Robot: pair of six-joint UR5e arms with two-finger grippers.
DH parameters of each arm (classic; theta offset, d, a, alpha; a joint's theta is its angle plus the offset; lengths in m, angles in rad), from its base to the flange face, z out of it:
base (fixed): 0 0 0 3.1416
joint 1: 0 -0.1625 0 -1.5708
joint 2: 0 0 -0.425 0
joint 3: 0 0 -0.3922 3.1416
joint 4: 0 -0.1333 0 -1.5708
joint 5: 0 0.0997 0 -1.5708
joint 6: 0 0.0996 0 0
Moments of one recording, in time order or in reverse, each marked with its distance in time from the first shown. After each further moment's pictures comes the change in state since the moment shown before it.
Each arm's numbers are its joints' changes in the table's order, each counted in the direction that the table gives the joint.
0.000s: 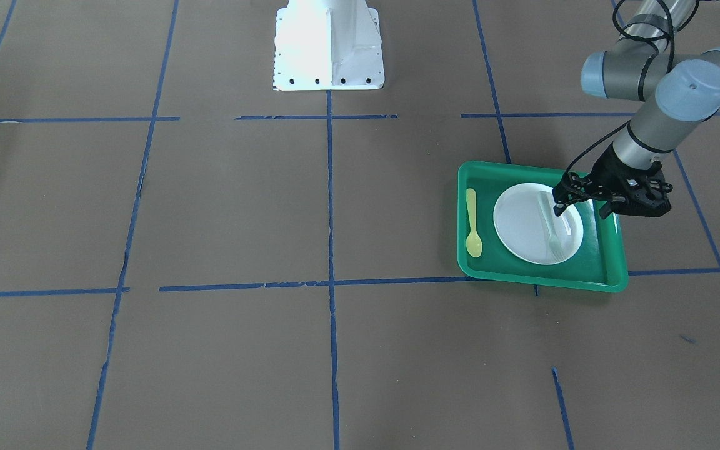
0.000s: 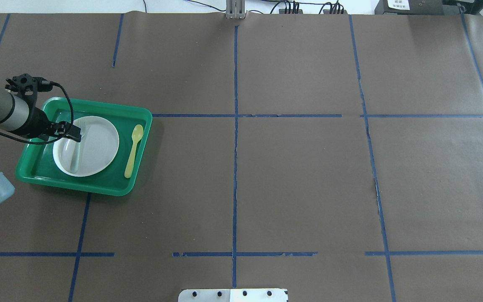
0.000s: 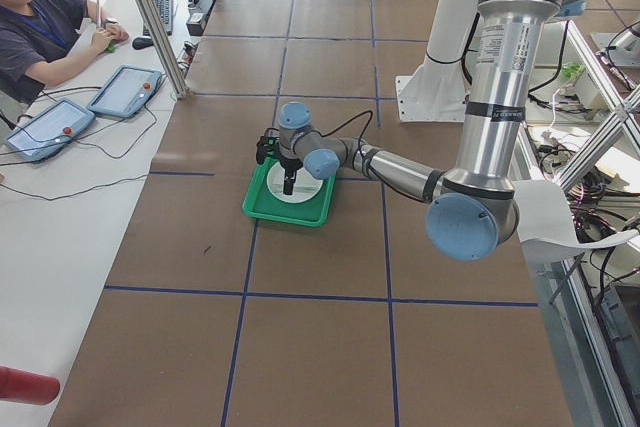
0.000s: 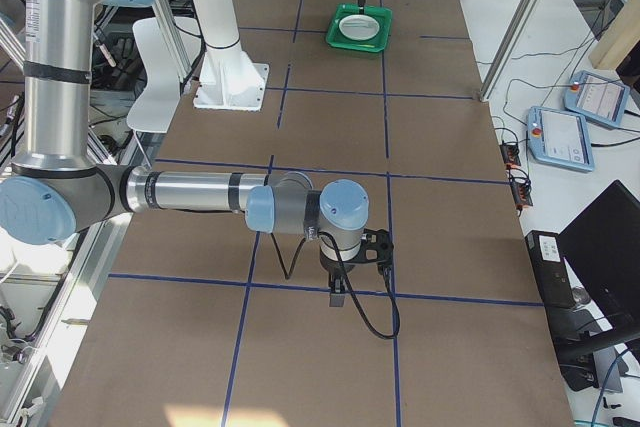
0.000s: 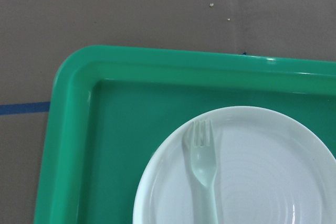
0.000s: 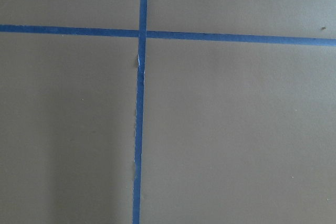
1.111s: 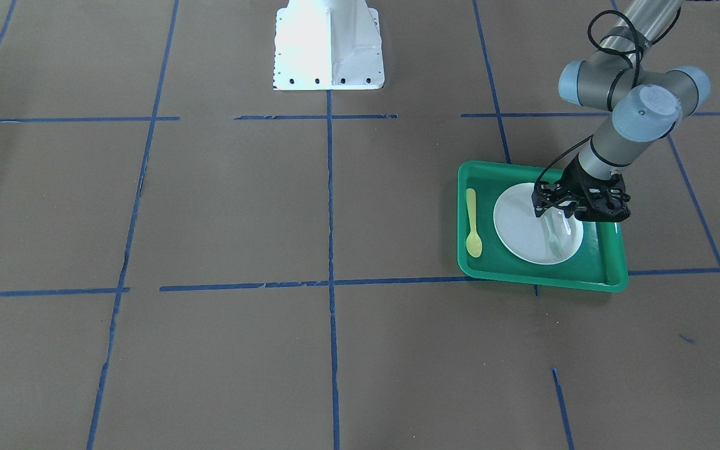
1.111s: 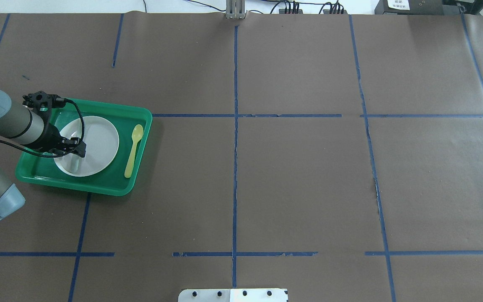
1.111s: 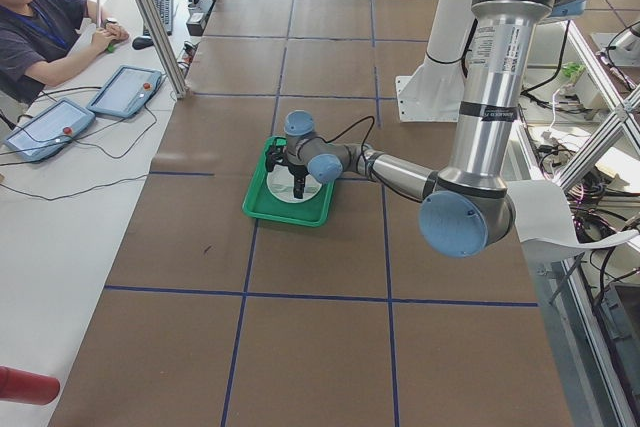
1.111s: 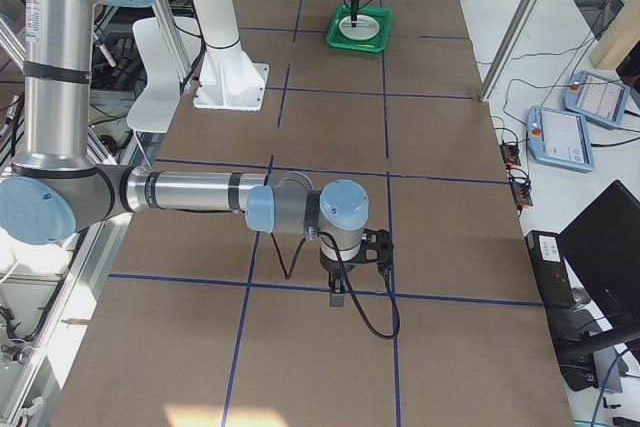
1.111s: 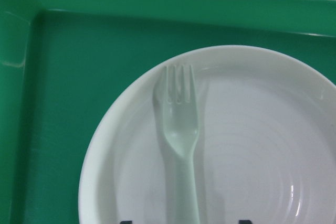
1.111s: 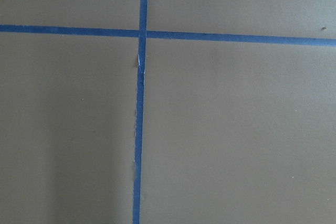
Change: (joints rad) left arm -0.053 -0.004 0.046 -0.001 0.000 -0.020; right arm 0.000 0.000 0.000 0.000 0.000 -0.001
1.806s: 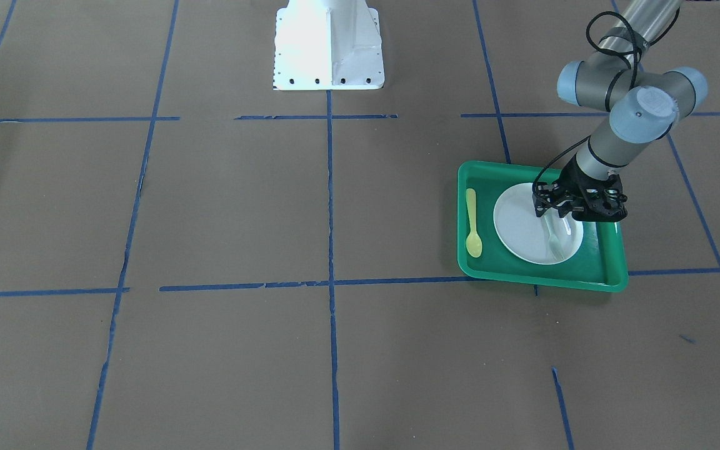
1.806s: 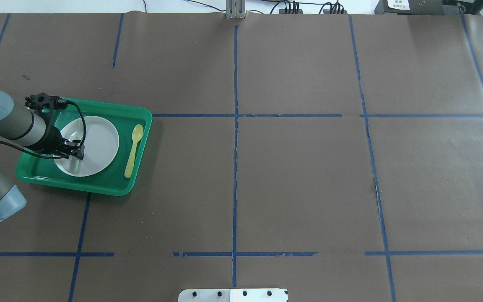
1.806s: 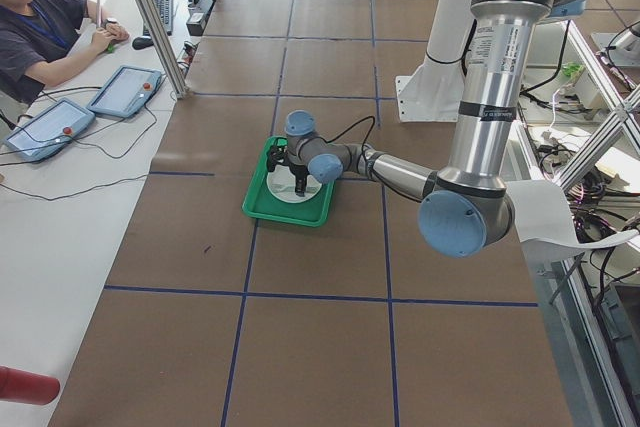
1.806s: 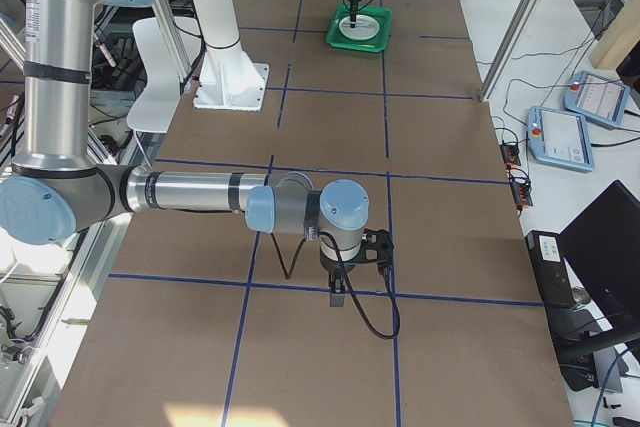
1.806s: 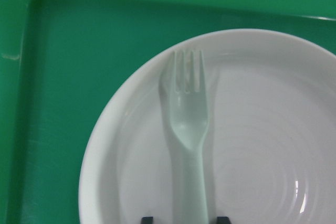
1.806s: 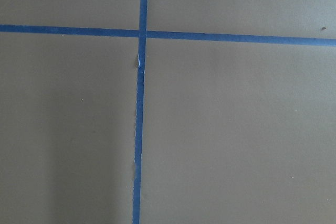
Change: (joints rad) left arm -0.007 -0.001 -0.003 -0.002 -0.005 -0.003; right arm 0.000 0.000 0.000 0.000 0.000 0.000
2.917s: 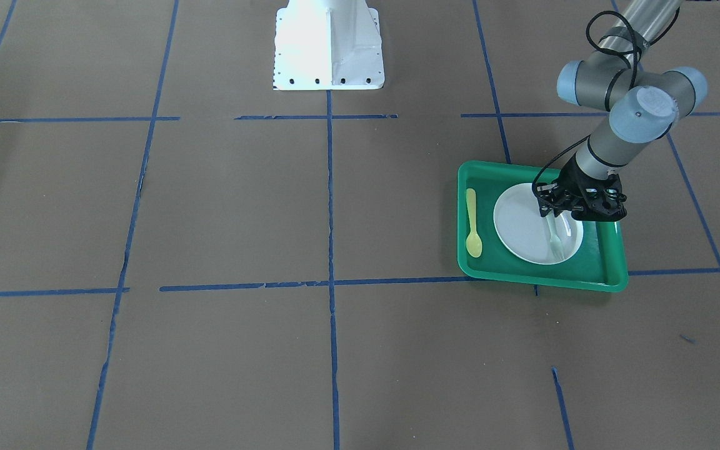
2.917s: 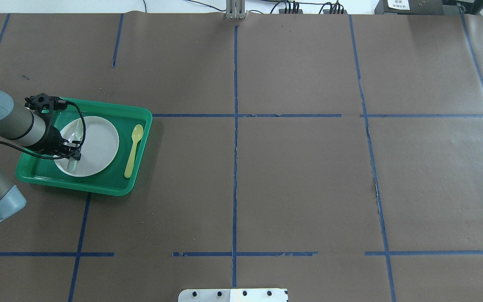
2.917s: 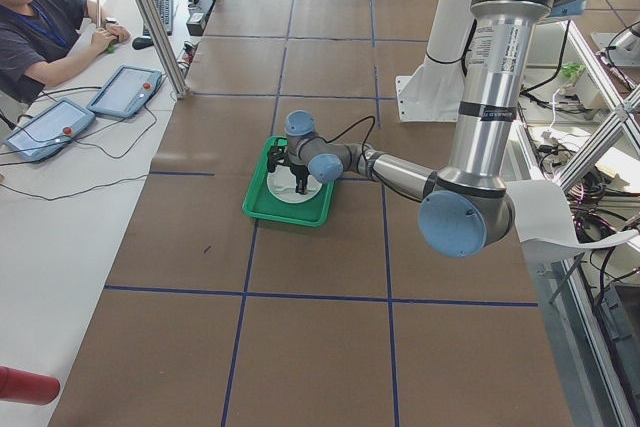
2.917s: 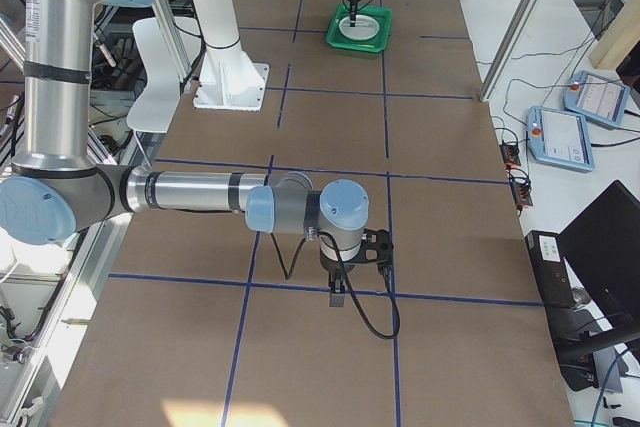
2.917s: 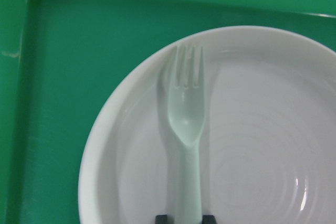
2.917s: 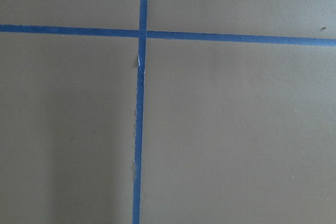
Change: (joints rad) left arm 0.000 0.002 -0.002 -0.007 -0.006 -0.004; right arm 0.000 0.000 0.000 0.000 0.000 0.000
